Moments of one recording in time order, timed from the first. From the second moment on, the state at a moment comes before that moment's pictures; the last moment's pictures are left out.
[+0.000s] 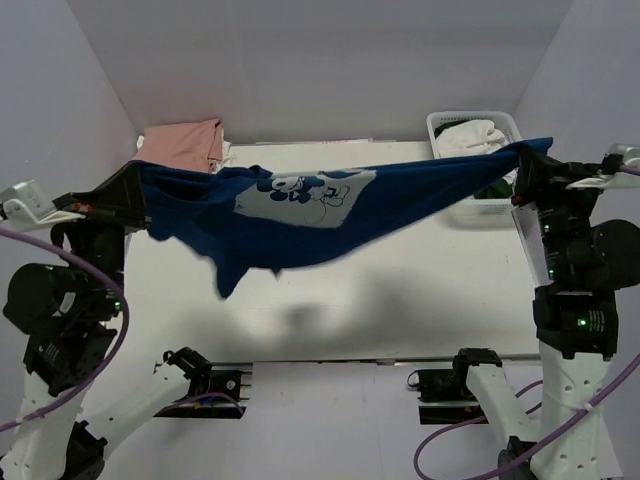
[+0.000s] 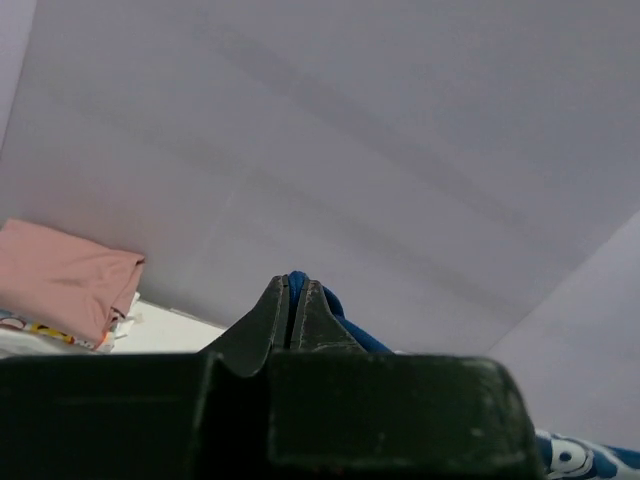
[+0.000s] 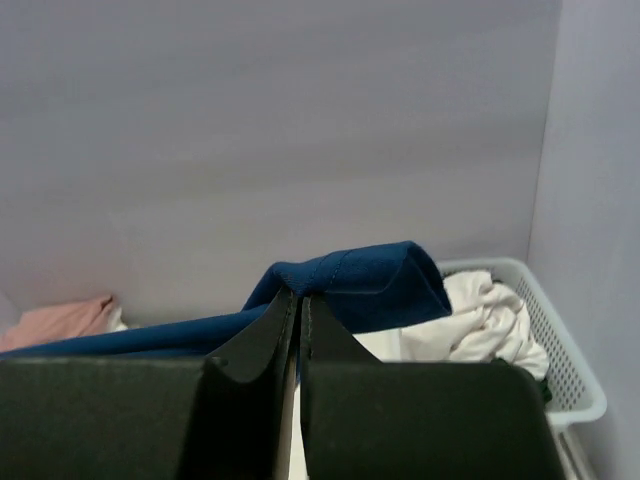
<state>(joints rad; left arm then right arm) -0.60 0.64 1.36 -0.28 -0.63 -0.32 -0.02 0.71 1.28 -0.27 -0.09 0.22</state>
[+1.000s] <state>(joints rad) -0.31 1.74 1.39 -0.52 -0.50 -0.65 0.09 1.50 1.04 -0.14 -0.07 0.28</state>
